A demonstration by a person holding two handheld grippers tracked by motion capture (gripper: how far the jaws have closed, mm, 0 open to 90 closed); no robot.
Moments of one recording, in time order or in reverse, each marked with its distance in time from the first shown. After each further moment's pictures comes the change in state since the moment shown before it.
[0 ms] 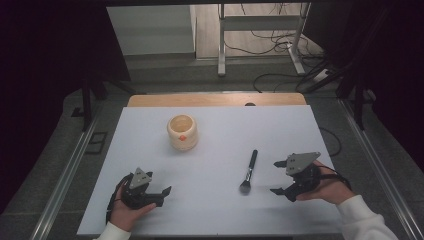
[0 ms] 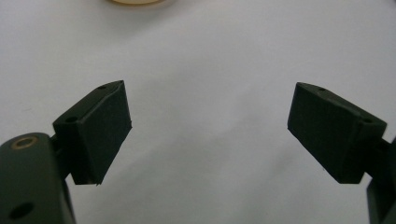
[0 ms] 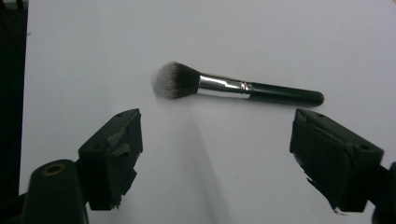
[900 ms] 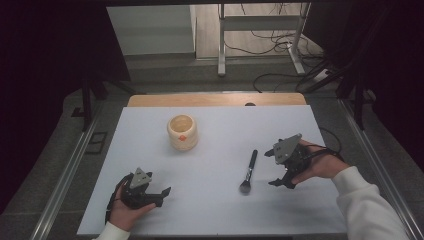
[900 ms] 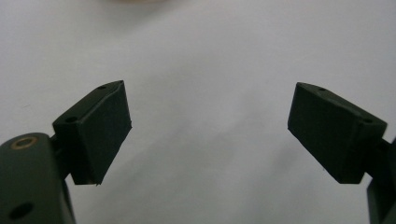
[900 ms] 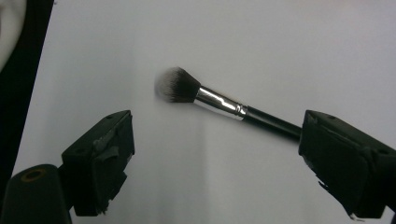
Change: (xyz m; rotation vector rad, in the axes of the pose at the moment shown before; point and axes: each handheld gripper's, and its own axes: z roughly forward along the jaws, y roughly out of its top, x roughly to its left) left arm 0.003 -0.001 0.001 0.018 -0.001 0.011; right arm -0.035 0.044 0.005 0.111 0.170 -0.229
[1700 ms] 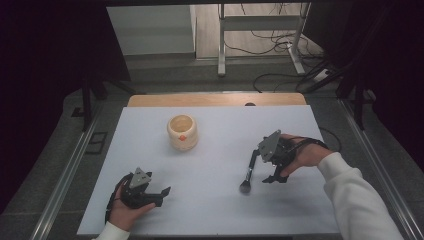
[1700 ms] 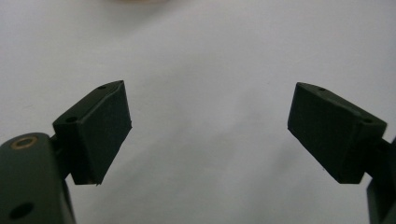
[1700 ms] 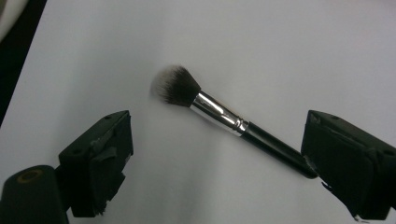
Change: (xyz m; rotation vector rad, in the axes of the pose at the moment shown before) left arm 0.001 0.000 0.000 -0.003 0.000 -0.003; right arm -0.024 0.020 0.027 0.090 0.123 -0.136
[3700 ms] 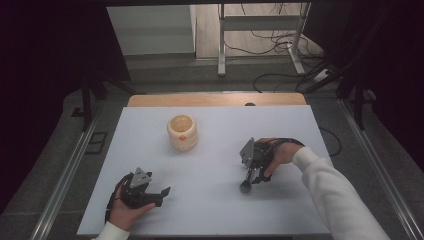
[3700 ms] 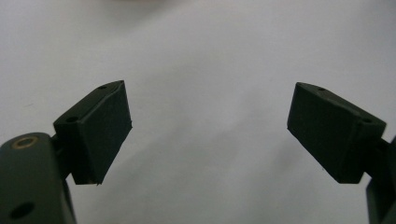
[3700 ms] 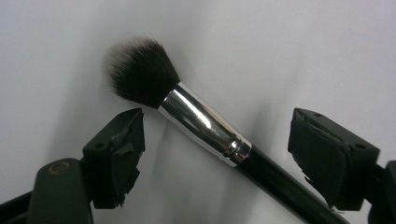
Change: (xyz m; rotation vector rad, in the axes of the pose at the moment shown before) left arm 0.001 0.000 0.001 0.012 0.002 0.007; right arm -0.029 0.005 0.069 0.139 0.106 -0.100
